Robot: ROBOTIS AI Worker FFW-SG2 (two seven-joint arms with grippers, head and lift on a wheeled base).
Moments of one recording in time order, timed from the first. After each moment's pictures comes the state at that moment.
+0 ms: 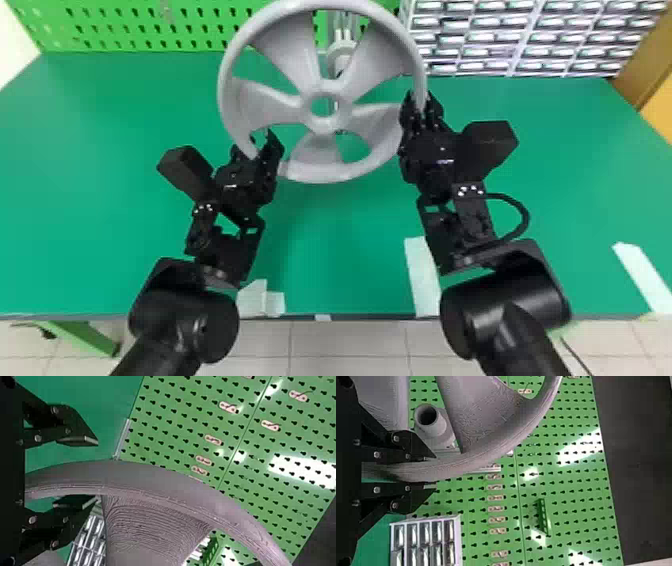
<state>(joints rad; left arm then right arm) -0.03 0.24 -0.39 -1.52 0.60 -0.29 0.14 -0.01 -0.05 0.30 -1.65 -0.09 -0.19 -0.16</state>
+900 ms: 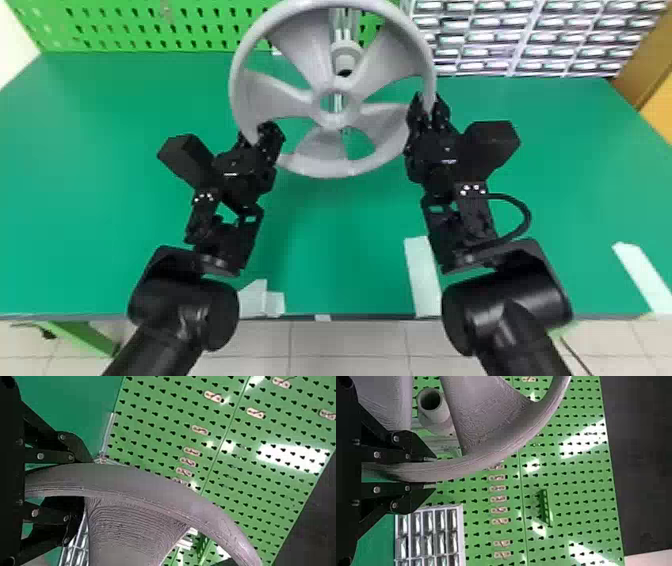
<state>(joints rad) -0.07 0.23 -0.38 -1.50 0.54 -0.31 0.12 -0.02 -0.04 0.28 -1.63 -0.07 -0.18 -0.19</state>
